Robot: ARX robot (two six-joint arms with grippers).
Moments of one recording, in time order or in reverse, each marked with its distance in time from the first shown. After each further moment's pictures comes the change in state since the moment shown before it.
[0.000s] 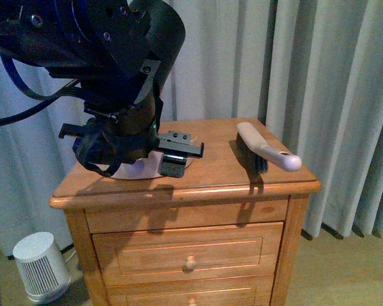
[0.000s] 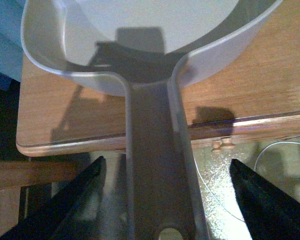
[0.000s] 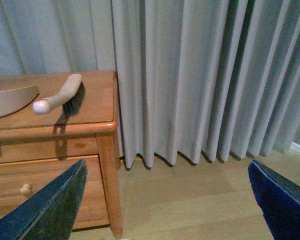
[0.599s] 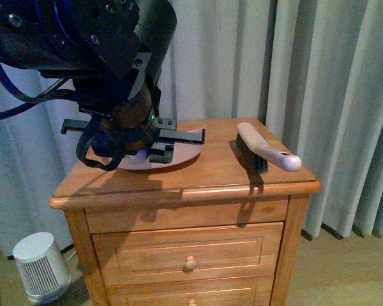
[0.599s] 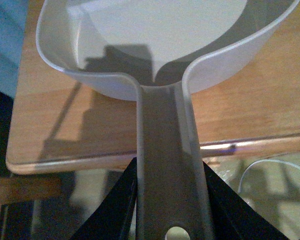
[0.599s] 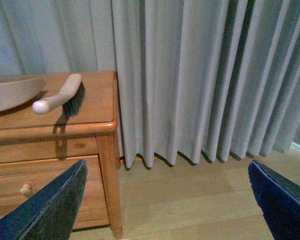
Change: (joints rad) left arm 0.009 -0.031 -0.044 0.127 0.039 -0.001; right arm 0.000 0.000 0.000 0.000 0.000 0.000
